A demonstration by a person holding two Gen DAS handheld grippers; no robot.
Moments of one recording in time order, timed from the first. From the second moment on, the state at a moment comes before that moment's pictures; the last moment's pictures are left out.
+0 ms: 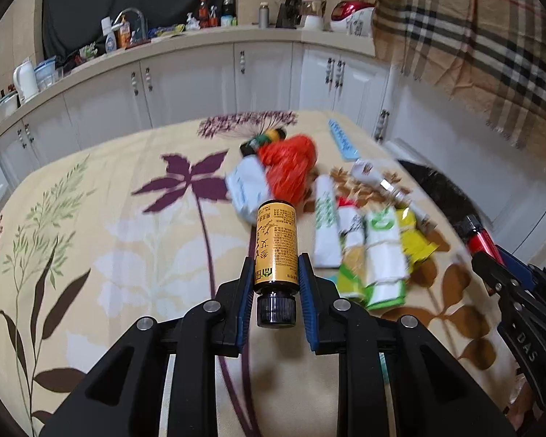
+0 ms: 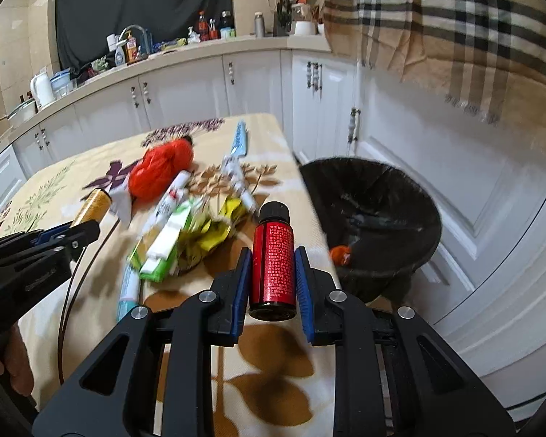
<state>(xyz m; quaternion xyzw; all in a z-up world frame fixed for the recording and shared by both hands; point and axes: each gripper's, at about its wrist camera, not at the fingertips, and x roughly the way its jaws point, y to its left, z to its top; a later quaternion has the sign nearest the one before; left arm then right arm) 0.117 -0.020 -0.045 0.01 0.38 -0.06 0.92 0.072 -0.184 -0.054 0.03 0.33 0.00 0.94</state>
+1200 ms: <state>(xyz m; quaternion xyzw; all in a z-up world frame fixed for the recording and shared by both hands) 0.250 -0.208 -0.045 0.09 0.37 -0.15 0.91 0.204 -0.329 -0.071 0.04 0.31 -0.12 0.94</state>
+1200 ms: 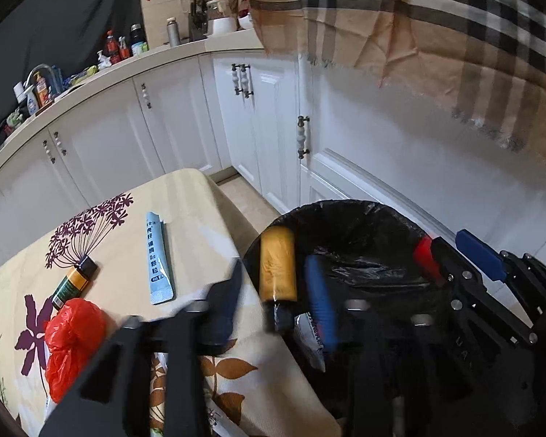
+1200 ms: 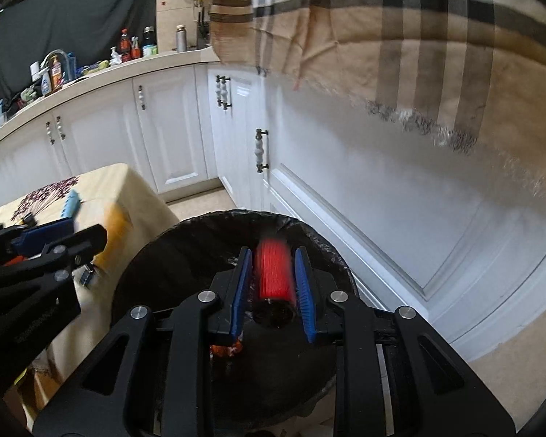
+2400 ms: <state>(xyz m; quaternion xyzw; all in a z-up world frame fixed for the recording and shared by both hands) 0.152 -0.028 -0.022 0.03 0.35 -0.03 0.94 0.102 -0.205 -0.052 0.03 0.33 -0.03 0.94</state>
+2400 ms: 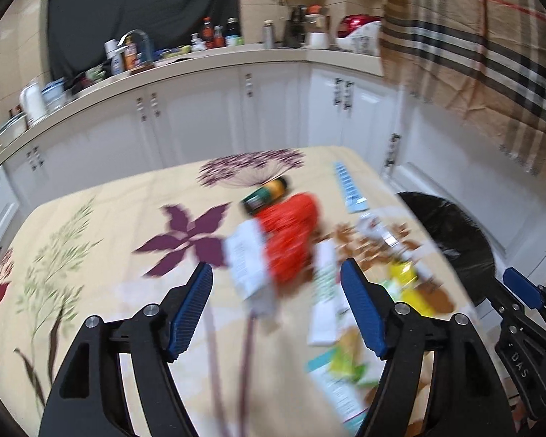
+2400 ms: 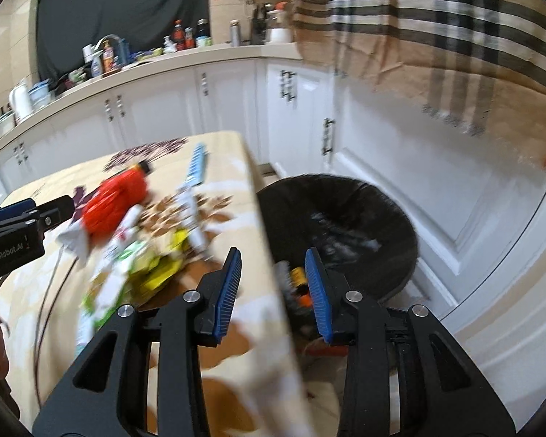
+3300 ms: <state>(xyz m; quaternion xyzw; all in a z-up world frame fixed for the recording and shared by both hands) 0.091 0.086 -0.056 -0.01 0.38 0.07 0.92 0.063 -0.077 -0.082 -0.04 0.37 0.10 0.92</state>
